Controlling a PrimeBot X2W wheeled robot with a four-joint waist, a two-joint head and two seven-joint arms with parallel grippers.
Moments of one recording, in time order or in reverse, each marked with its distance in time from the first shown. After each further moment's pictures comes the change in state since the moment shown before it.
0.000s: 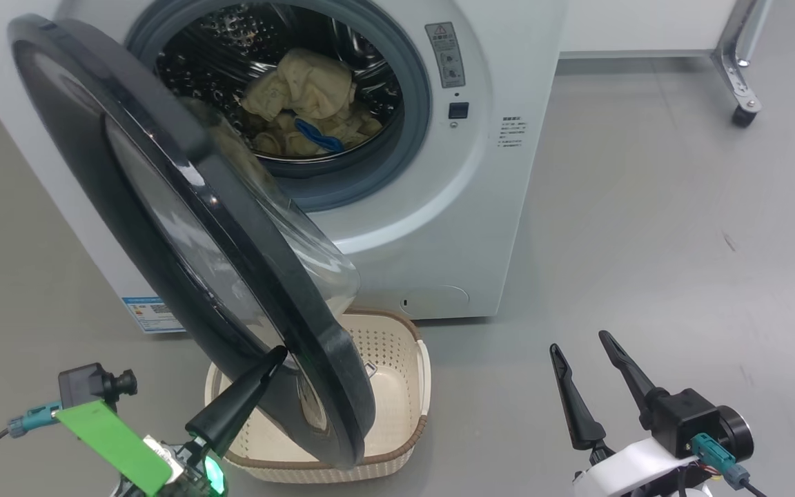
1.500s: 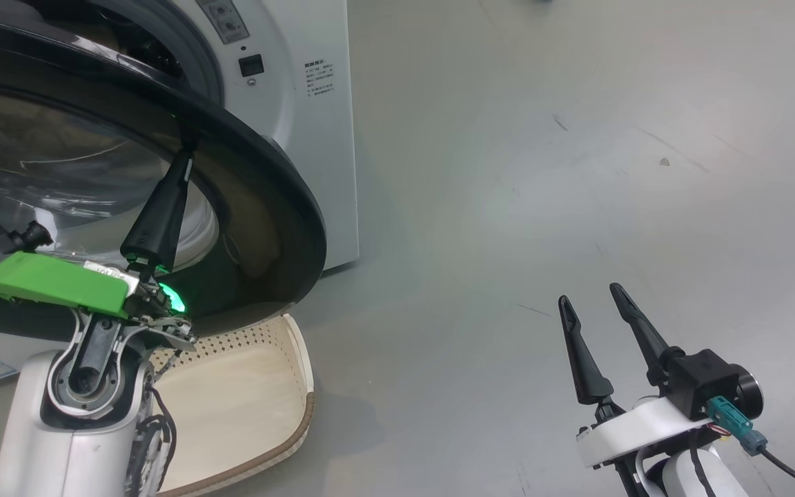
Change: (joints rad) left arm -0.421 -0.013 0.010 0.222 0.023 0.000 -0.360; right arm -0.080 0.006 -0.029 -0.025 0.011 0.008 -0.001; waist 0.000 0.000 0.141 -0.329
